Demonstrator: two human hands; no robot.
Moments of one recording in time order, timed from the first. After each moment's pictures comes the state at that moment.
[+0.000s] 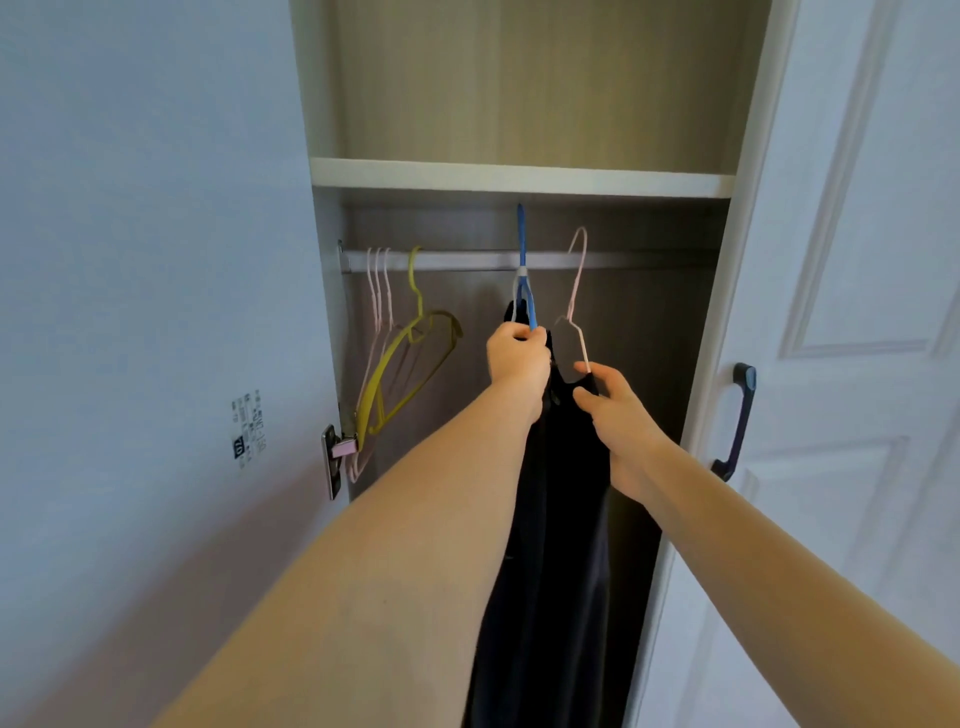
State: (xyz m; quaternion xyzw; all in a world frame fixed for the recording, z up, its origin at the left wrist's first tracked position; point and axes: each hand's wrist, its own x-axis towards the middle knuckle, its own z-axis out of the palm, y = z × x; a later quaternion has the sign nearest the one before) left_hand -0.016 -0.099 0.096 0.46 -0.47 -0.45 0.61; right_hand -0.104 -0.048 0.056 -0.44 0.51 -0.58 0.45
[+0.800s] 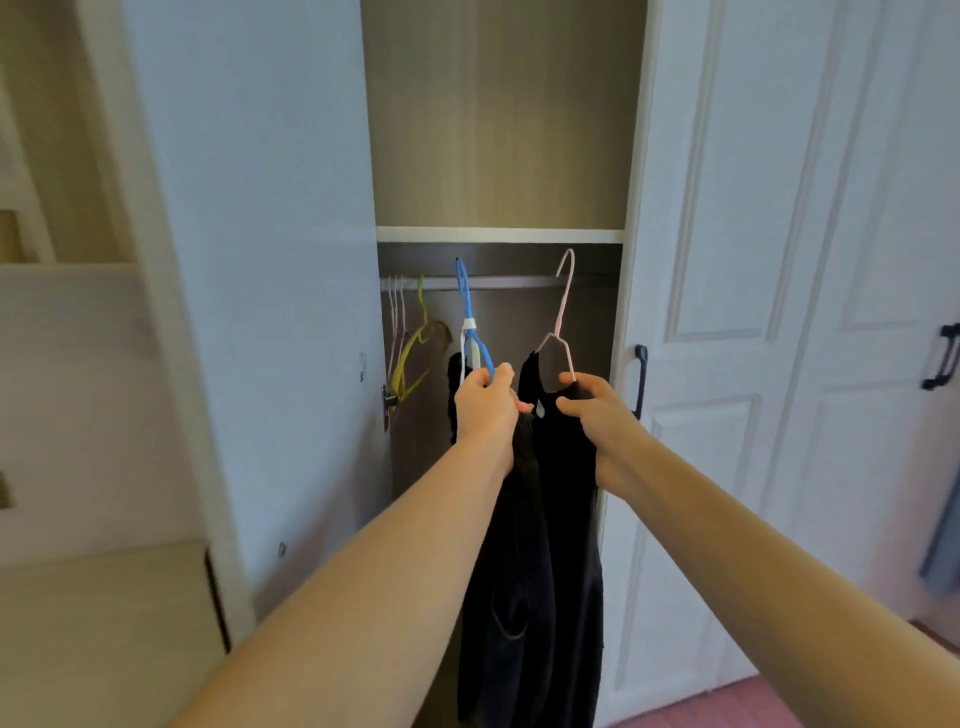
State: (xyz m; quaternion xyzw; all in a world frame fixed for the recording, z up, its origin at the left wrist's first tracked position) left_hand 0.039 0.101 0.083 0.45 -0.45 -0.48 0.60; right_hand -0.059 0.150 0.083 -0.41 0.54 -0.60 0.43
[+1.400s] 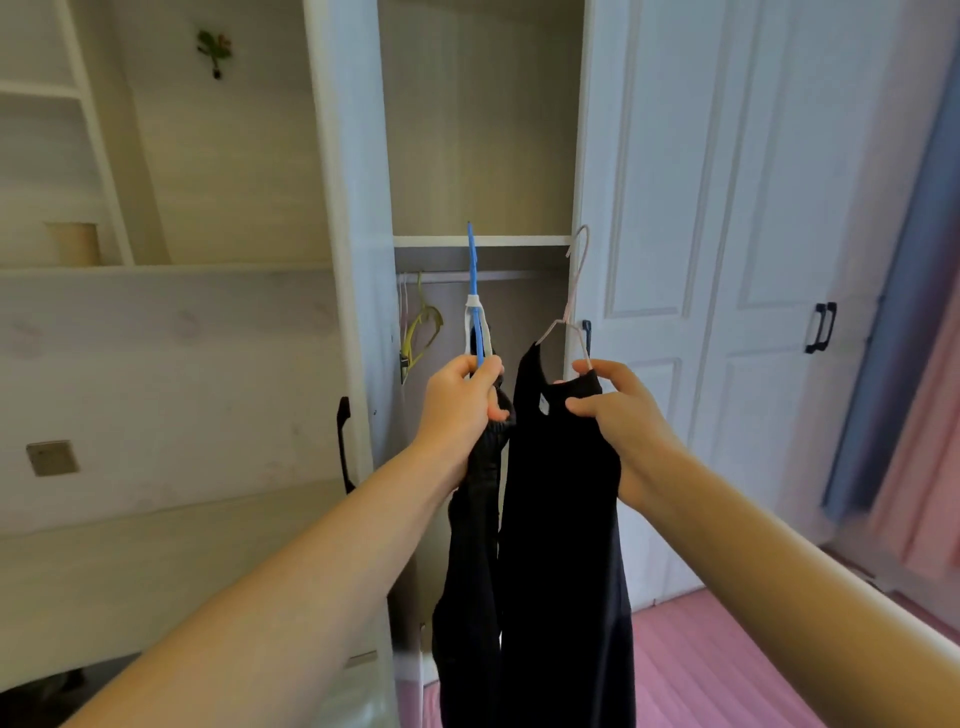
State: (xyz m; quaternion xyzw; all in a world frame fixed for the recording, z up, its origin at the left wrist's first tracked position) left_hand 0.119 0.324 0.104 0.36 -0.60 -0.44 0.56; right_hand -0.012 0.414 0.116 -0.40 0.53 -0.62 0.42
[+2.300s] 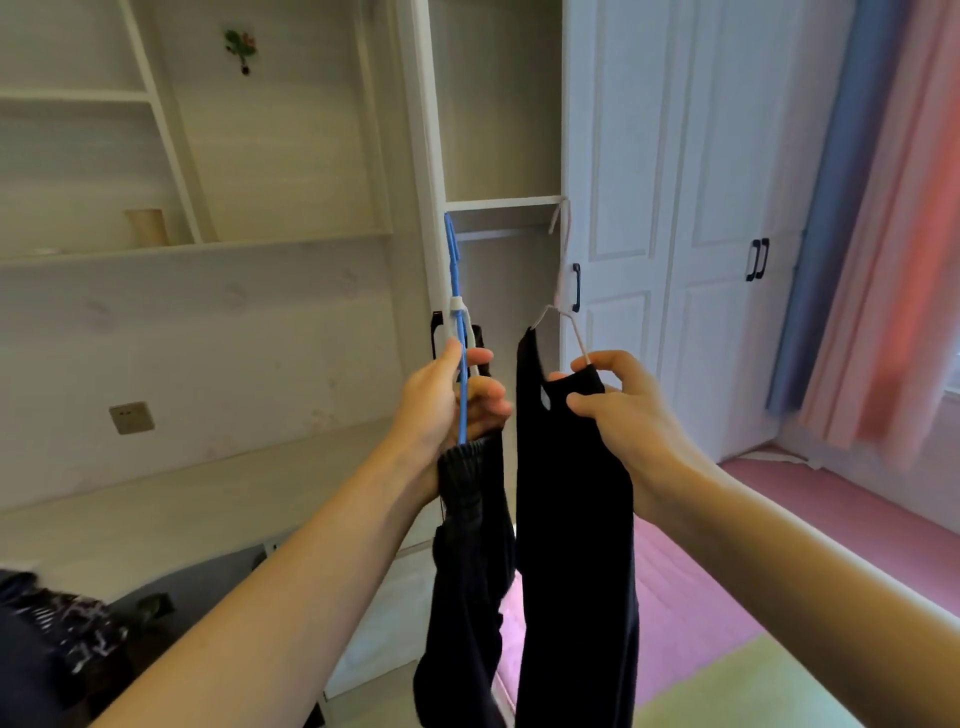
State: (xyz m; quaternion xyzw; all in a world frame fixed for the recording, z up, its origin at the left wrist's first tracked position) left_hand 0.295 0.577 0.098 0.29 -0.49 -0.67 0.49; right_hand 0.152 0.659 0.096 -0.41 0.53 -0.63 0.40
